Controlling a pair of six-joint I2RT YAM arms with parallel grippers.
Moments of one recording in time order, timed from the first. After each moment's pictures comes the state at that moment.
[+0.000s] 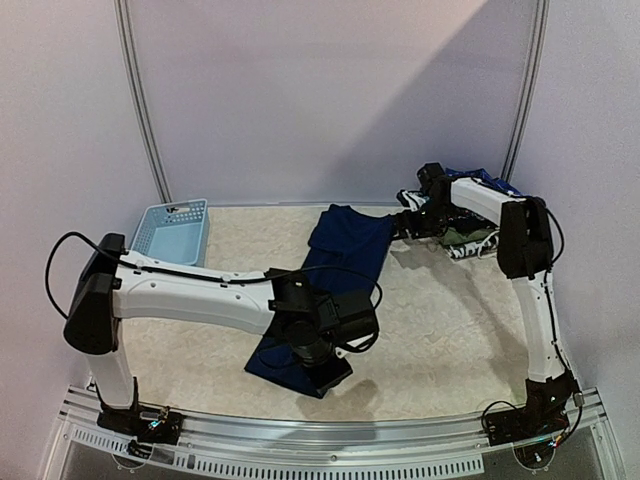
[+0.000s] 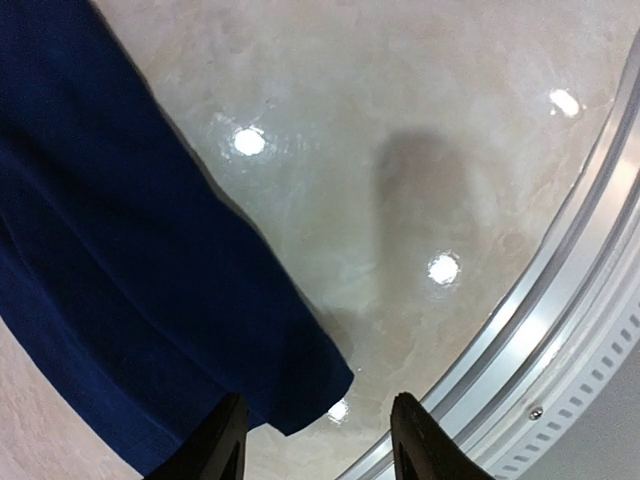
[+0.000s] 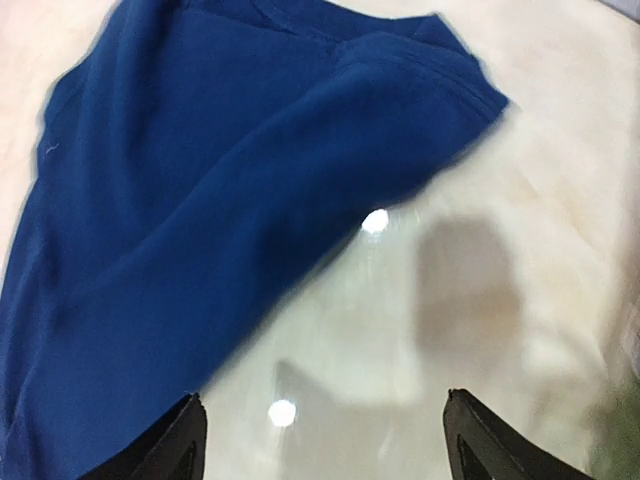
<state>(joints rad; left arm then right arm) -1.32 1.92 1.49 -0.92 -0.10 -0.30 0.29 2.46 2.17 -0.82 -0.29 0.03</state>
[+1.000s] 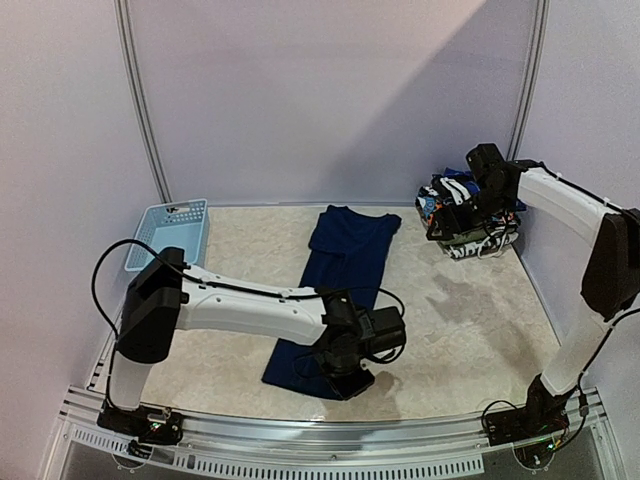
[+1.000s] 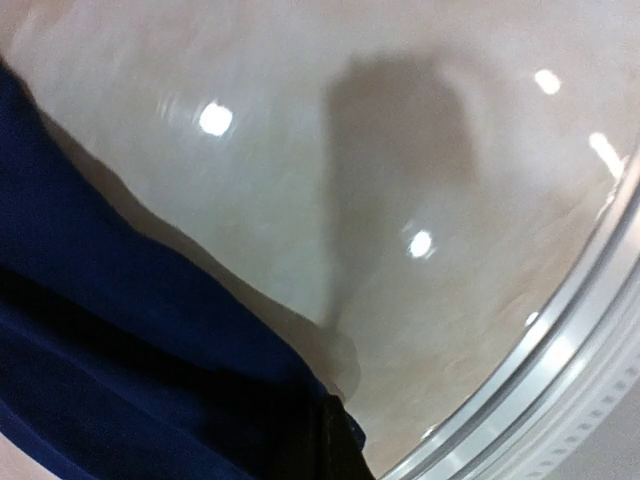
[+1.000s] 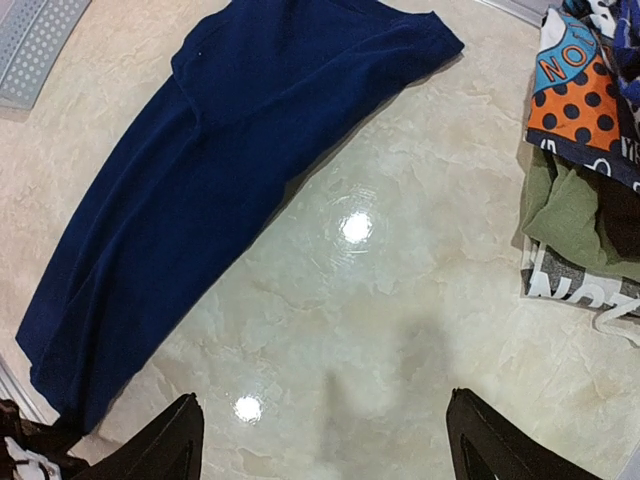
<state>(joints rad) -1.33 2.18 1.68 -0.95 0.00 -0.33 0.26 1.71 1.52 -0.86 -0.29 -0.12</state>
